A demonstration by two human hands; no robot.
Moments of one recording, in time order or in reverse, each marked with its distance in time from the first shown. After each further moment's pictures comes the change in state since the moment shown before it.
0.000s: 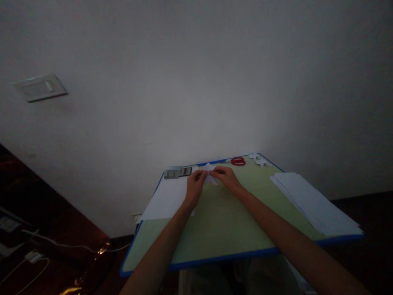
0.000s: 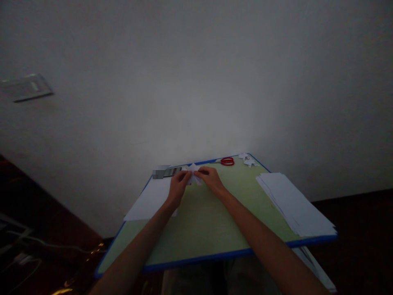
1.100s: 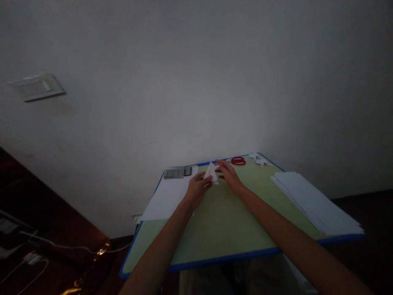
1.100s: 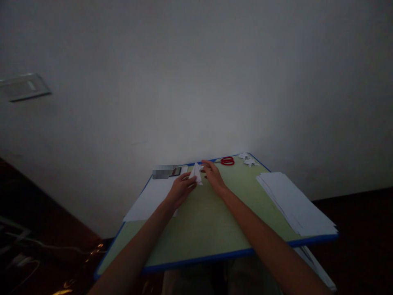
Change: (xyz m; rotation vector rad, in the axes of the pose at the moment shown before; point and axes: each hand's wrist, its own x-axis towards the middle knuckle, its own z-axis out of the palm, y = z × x) left_hand -0.007 0.003 0.007 -0.526 -0.106 -0.402; right_hand 0.001 0.003 -0.003 0.125 0.172 0.151
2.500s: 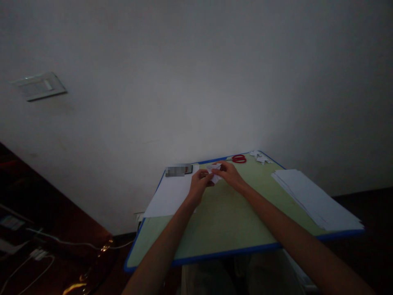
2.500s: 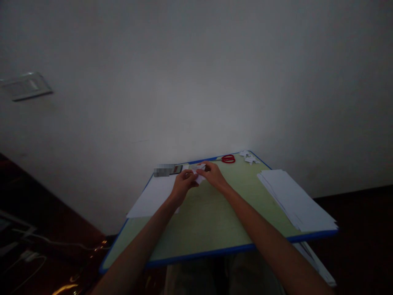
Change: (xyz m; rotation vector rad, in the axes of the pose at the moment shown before) left_hand 0.000 0.000 -0.001 0.300 0.003 0.160; right_hand 0.011 0.009 -0.006 -0.131 -0.192 -0.228
